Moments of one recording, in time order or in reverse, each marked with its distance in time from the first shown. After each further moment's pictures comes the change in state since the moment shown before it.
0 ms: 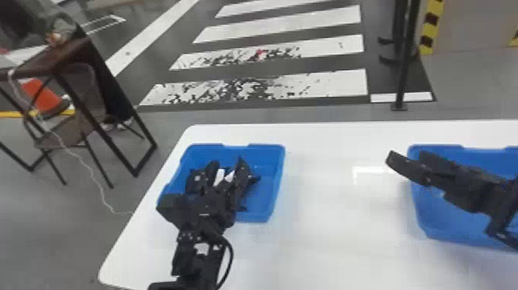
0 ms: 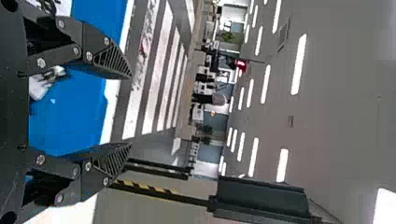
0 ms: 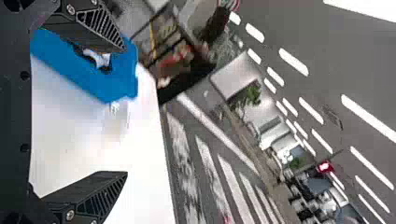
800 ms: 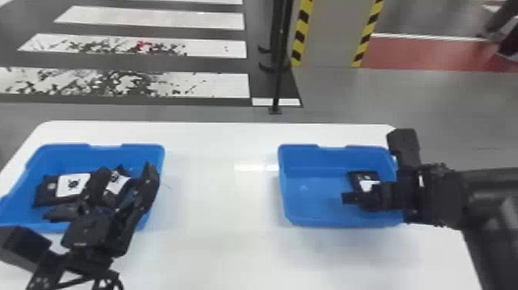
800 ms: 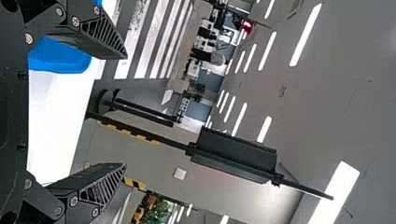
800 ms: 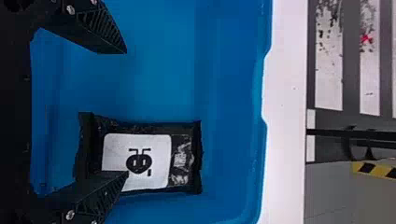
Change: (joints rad) left arm 0.157 0.020 -0.146 -0.237 0.136 0.028 -0.042; right arm -0.131 0.006 -0.195 -0.091 0.548 0.855 -0.247
